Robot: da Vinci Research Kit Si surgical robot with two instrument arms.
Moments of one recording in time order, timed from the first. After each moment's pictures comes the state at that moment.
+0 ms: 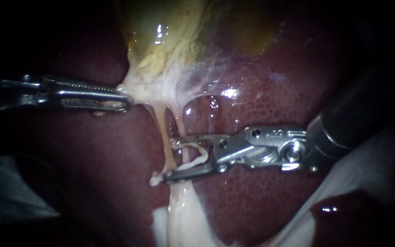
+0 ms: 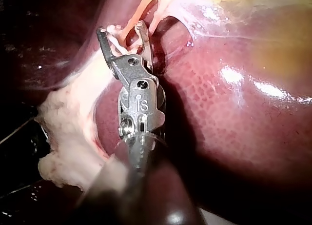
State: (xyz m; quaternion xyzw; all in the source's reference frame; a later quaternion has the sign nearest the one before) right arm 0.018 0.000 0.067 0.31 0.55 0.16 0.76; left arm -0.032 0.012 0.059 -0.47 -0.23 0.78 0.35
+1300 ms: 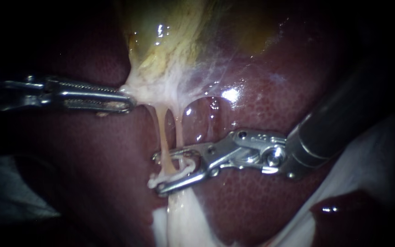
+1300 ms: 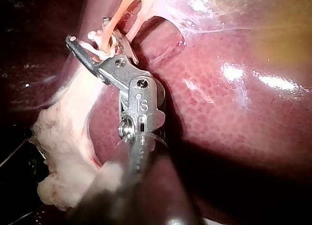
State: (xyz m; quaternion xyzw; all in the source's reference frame) right arm 0.022 -0.002 0.071 0.40 0.58 0.12 0.70; left arm -0.032 0.012 0.059 -0.47 -0.23 0.78 0.35
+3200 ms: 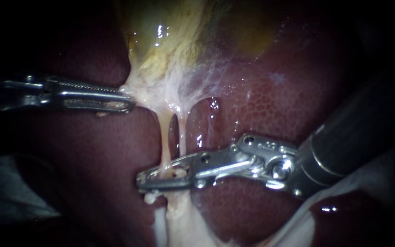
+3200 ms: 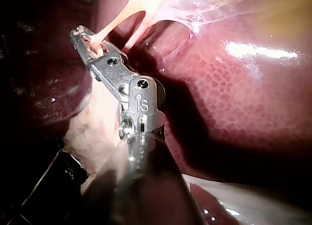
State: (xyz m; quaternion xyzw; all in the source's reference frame) right arm 0.021 -0.001 0.063 0.43 0.56 0.18 0.68; left arm -0.032 0.012 0.059 -0.47 -0.23 0.78 0.35
